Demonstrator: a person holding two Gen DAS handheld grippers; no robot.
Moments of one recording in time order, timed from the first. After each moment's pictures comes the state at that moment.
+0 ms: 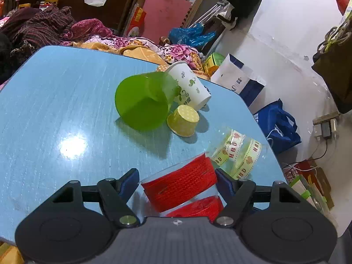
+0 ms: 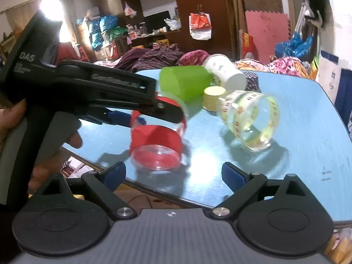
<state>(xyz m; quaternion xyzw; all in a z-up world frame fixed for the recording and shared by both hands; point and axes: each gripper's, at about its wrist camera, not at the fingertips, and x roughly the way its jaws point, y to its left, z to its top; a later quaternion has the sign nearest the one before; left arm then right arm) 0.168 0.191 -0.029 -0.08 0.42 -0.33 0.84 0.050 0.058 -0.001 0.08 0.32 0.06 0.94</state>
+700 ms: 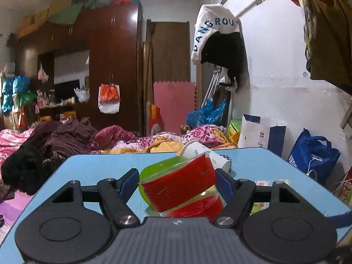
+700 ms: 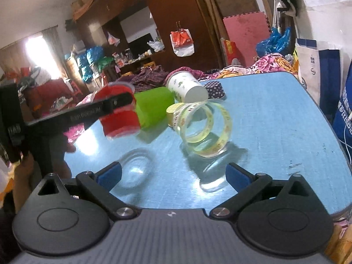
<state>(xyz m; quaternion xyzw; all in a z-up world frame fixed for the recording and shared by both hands) 0.119 0.171 -0.024 0.02 0.13 -0.26 0.96 0.037 0.007 -0.004 0.17 0.27 0.03 0.95</state>
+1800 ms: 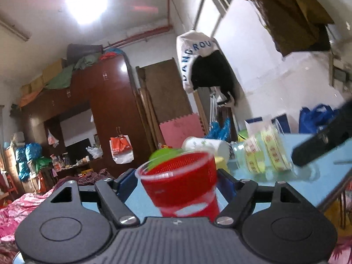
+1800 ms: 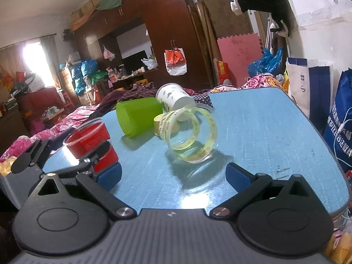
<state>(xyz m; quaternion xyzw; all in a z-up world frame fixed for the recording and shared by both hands) 0.056 0.165 -0.083 0.14 -0.02 -0.23 0.96 0.026 0.002 -0.021 0.14 0.21 0.00 0.97</state>
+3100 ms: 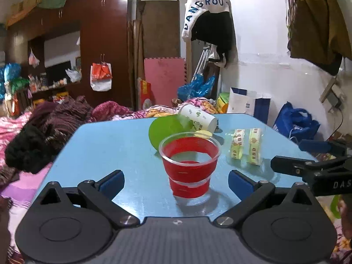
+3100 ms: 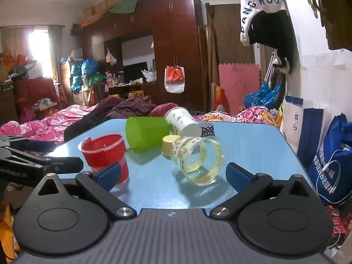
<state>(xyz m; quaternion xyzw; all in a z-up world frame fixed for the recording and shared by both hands) 0.066 0.227 -0.021 0.05 0.20 -0.28 0.94 0.018 0.040 0.003 0.04 0.17 -0.03 0.98</state>
